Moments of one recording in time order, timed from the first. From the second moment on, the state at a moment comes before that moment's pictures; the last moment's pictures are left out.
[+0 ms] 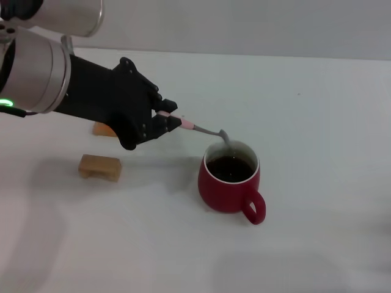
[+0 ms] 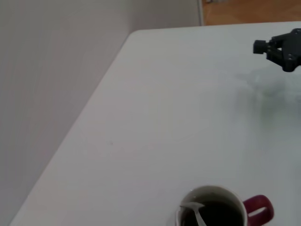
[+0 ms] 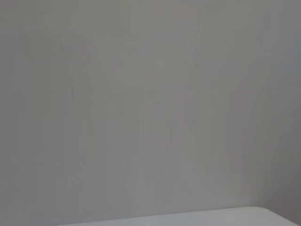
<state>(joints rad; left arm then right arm) -0.46 -2.06 -1.82 -1.89 2.26 -1.68 0.98 0.06 2.09 0.15 0.40 -1.44 -1.51 -0.13</state>
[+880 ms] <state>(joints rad) -0.47 -2.06 -1.73 -1.75 2.31 -1.60 1.00 0.06 2.09 0.14 0.41 -1.45 -1.51 -0.13</state>
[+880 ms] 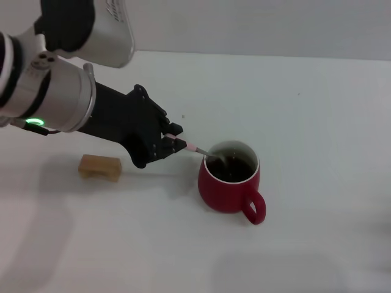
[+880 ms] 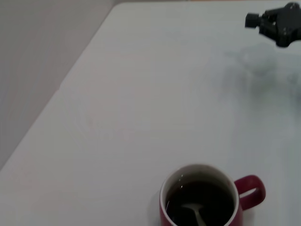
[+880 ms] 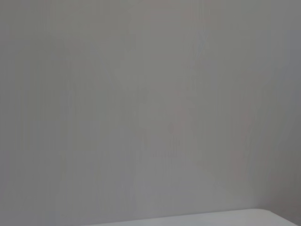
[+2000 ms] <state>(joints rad) -0.53 -2.06 -1.62 -1.58 2.33 -1.44 1.02 0.05 2.09 0.14 0.41 -1.45 -1.52 -0.13</state>
